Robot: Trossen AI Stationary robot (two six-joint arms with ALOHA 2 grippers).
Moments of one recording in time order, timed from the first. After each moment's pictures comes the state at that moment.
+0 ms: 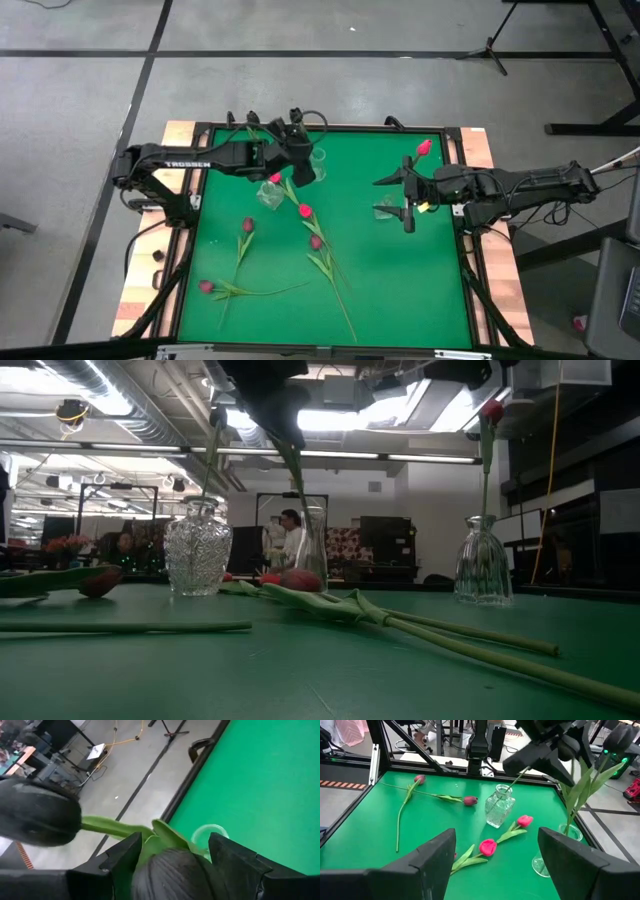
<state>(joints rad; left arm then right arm) 0.15 1.52 1.31 -0.52 -0.70 0.06 0.12 0.93 0.86 -0.25 0.15 -0.08</state>
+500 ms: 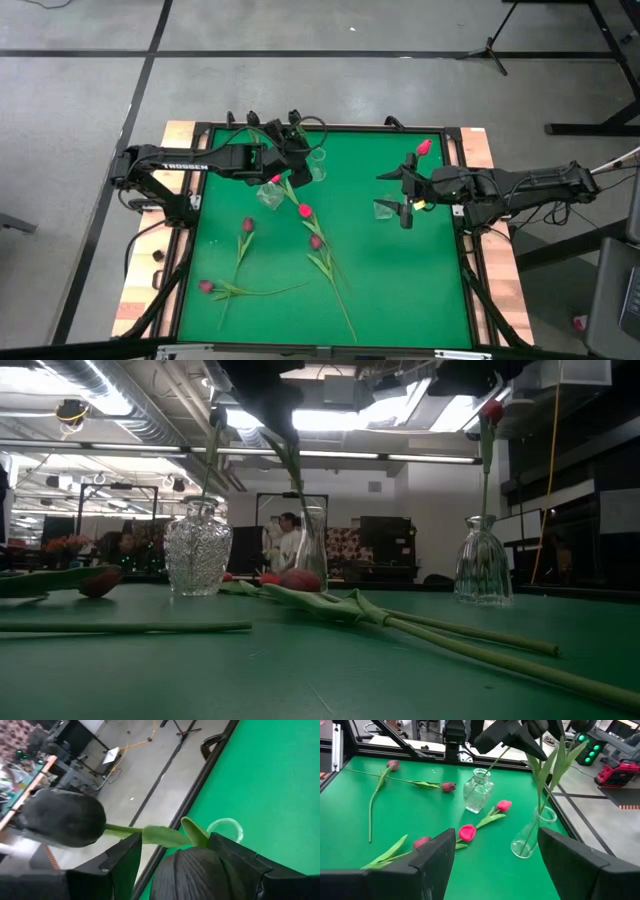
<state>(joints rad) 0.11 1.50 1.31 -0.55 -0.80 0.10 0.12 0.93 0.86 -0.31 0.27 -0.08</state>
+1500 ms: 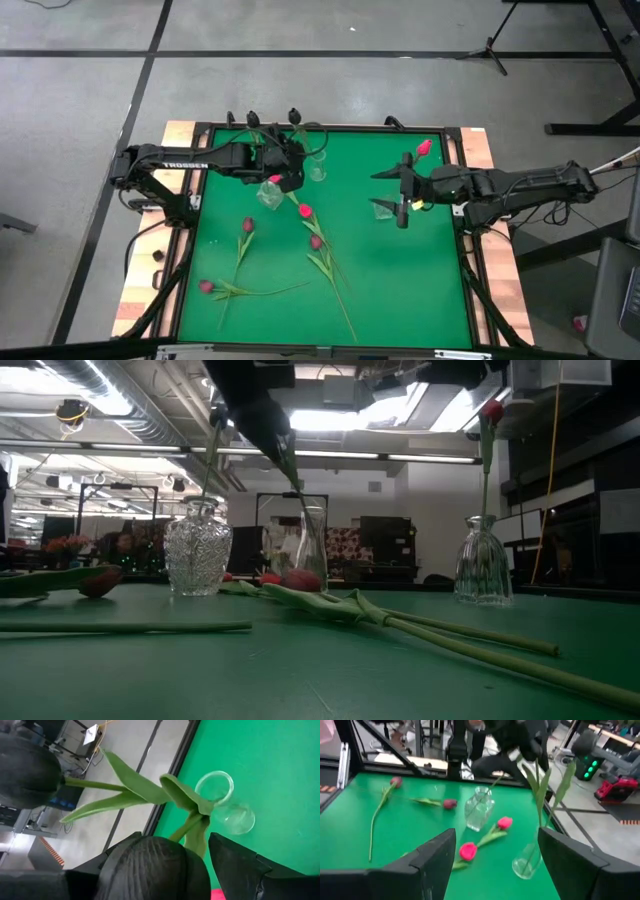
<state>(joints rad) 0.13 1.50 1.31 -0.74 -0.72 0.09 0.12 0.96 0.86 -0.20 0.25 -0.11</state>
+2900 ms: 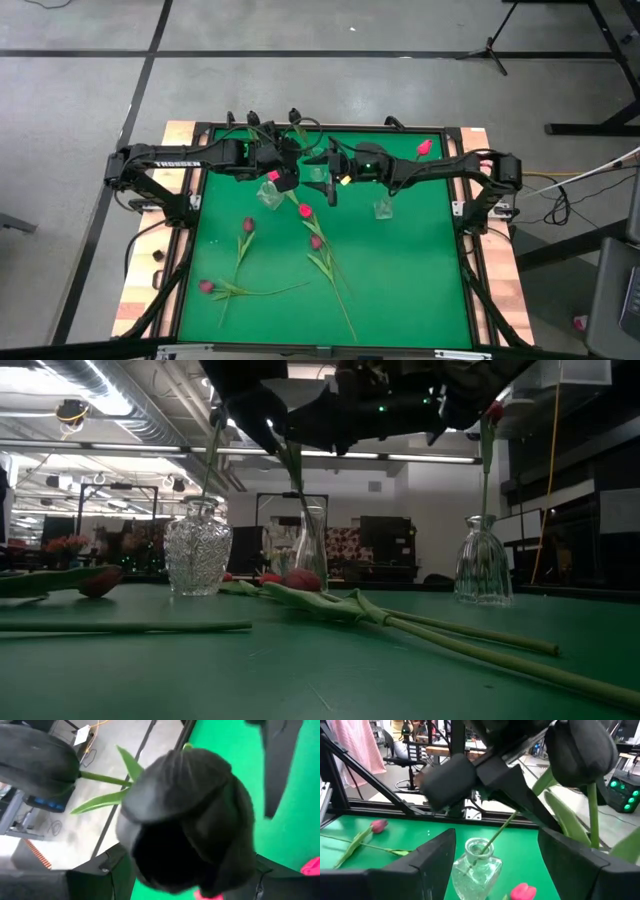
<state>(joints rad) 0.14 1.45 1.31 -0.76 -0.66 0.08 -0.20 1.72 1.05 0.58 -0.21 -0.12</state>
